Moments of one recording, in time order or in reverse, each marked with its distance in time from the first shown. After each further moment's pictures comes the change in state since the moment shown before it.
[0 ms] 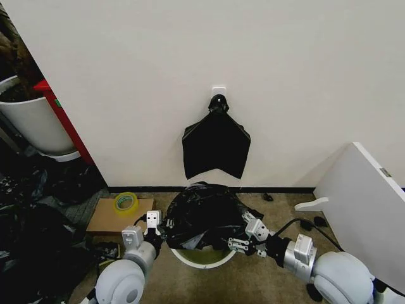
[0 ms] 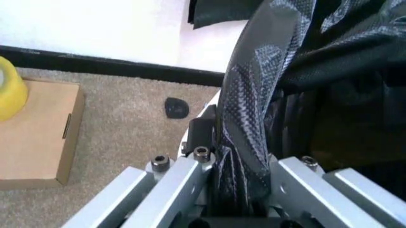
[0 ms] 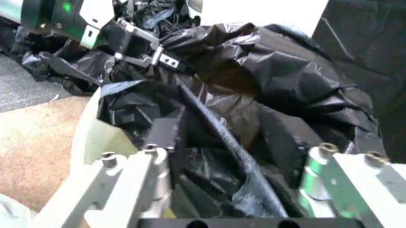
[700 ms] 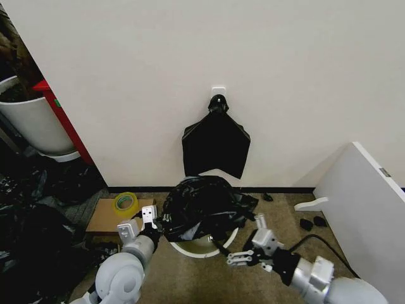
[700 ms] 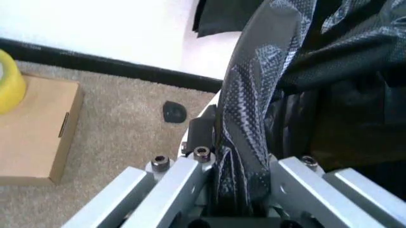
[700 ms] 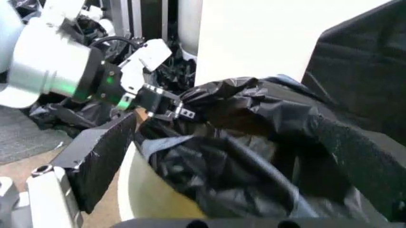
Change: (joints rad) left arm -0.015 -0.026 -0.022 -0.007 -0.055 0.012 -0.024; right arm -0.101 0.053 0.034 0.121 0.008 0.046 0.078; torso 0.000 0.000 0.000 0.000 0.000
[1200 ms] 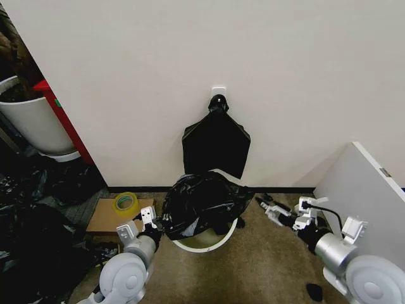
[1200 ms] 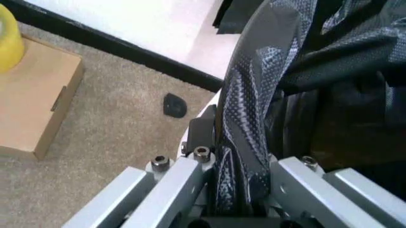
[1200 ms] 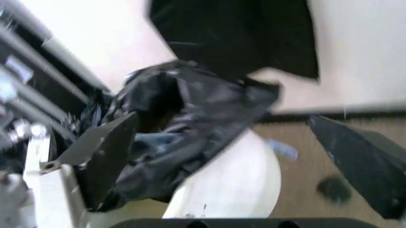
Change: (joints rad) left arm -0.013 -0.044 -0.026 0.046 -0.140 -0.049 -0.047; right arm -0.122 0.152 0.305 0.000 0.644 -0.242 0.277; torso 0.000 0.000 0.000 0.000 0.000
